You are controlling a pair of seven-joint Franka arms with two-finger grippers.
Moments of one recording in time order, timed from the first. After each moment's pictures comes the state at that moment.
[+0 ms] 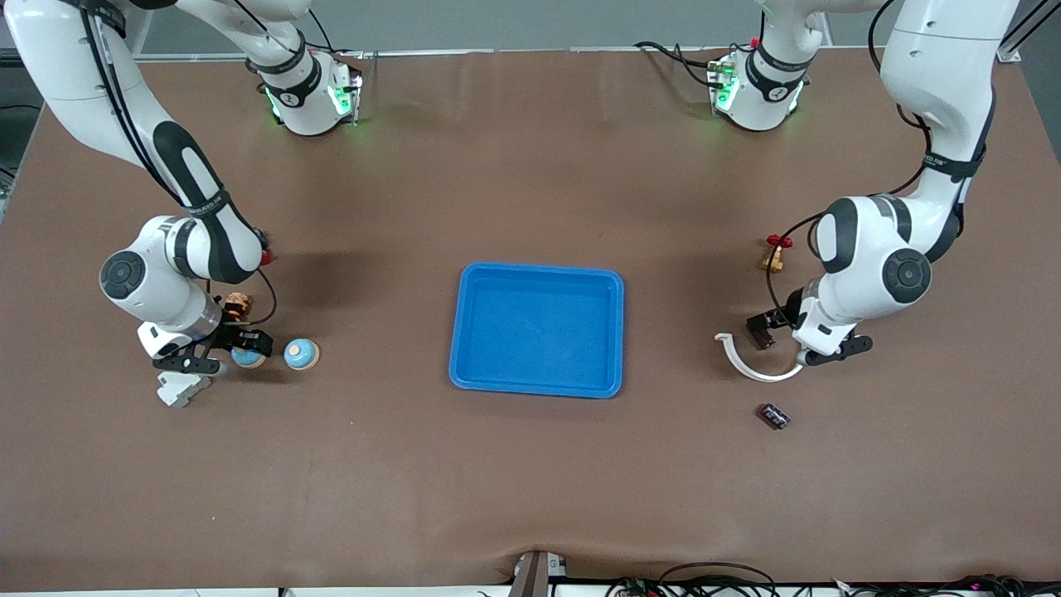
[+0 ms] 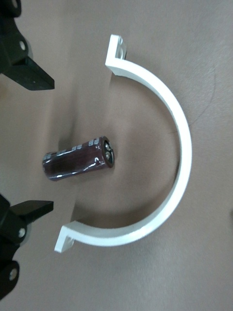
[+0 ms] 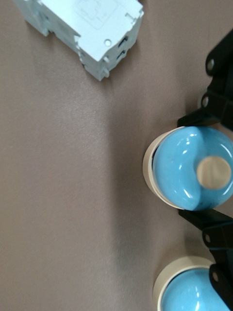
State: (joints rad) left arm -0.05 0.43 -0.05 -2.08 -0.12 2.39 -0.26; right arm -0.10 0.52 0.00 -2.11 0.06 2.70 -0.05
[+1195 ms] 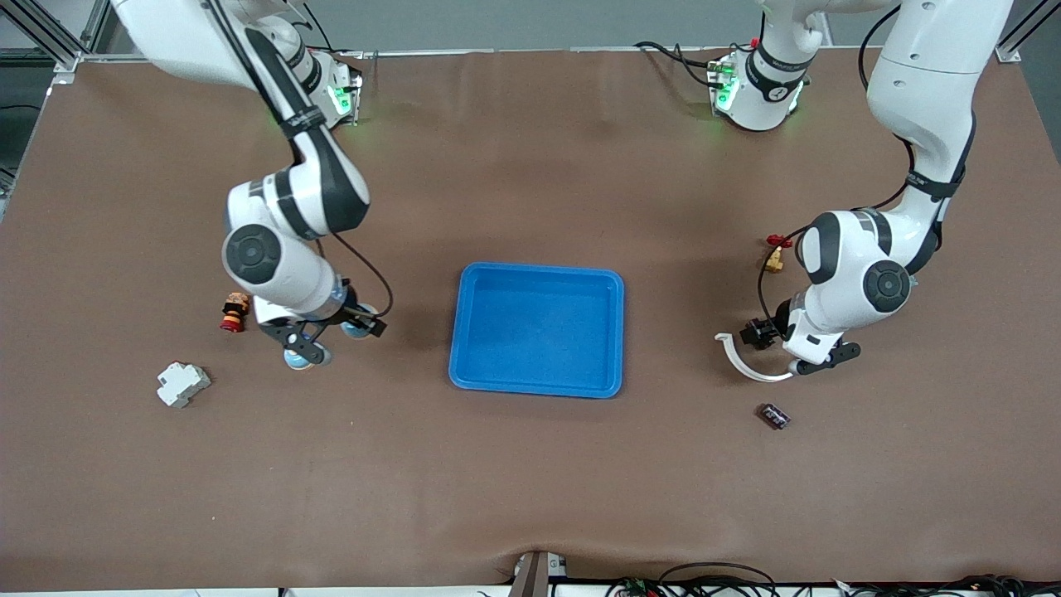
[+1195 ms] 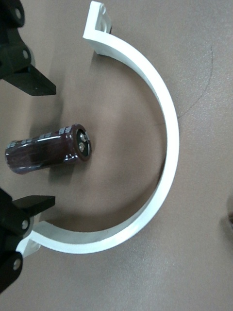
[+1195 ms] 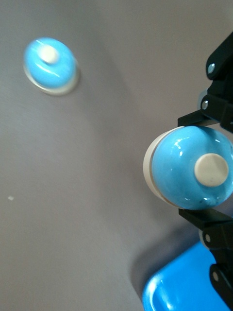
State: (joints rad) left arm -0.06 0.49 -0.05 -2.06 -0.12 2.47 -0.33; right arm 0.36 0.37 0.02 -1.90 0.08 2.23 0.92
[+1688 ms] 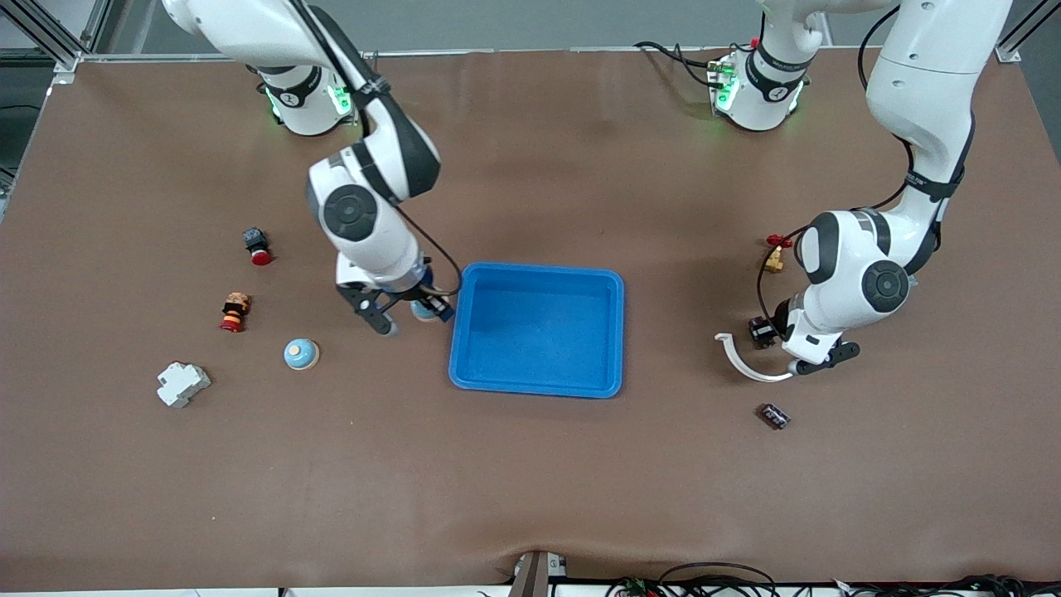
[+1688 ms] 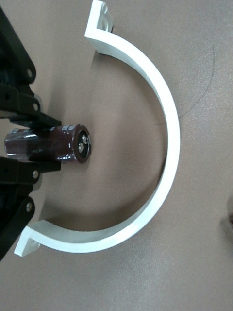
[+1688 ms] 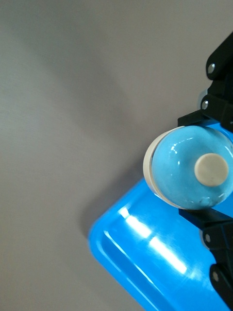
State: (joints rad) left arm -0.06 0.49 -0.05 -2.06 -0.12 2.47 -0.33; right arm 0.56 0.42 0.02 -1.86 0.10 2.31 1.31
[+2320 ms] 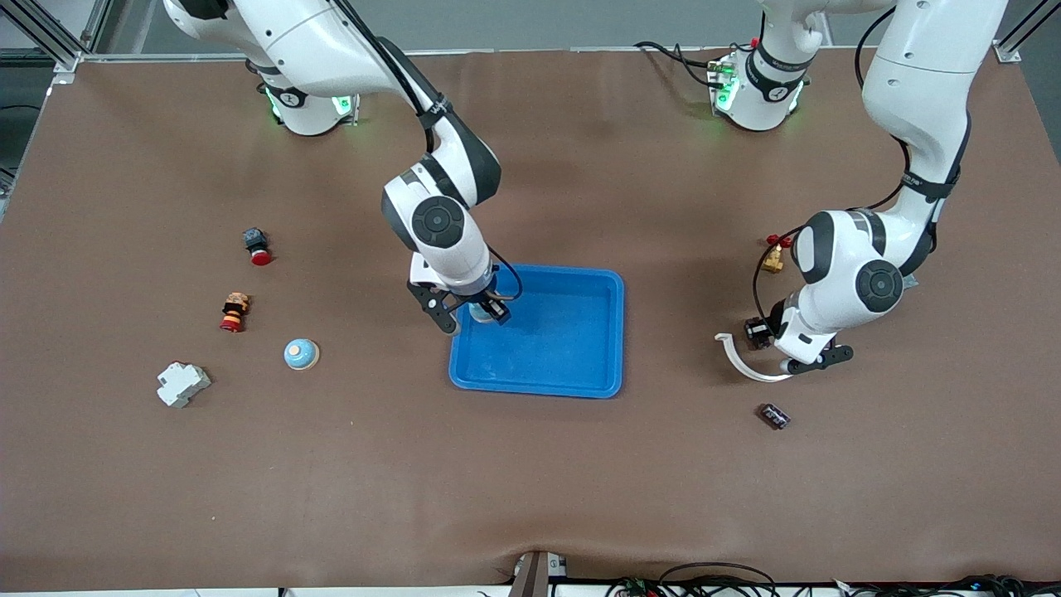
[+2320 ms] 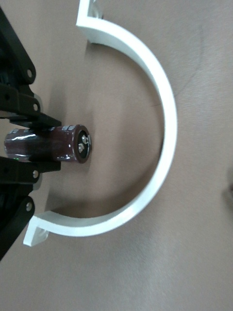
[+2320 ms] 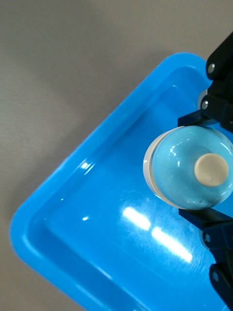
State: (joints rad) left arm -0.07 0.49 -0.05 -2.05 -0.12 2.45 -0.26; right arm 0.67 0.61 0.02 -1.71 0.10 2.36 1.49
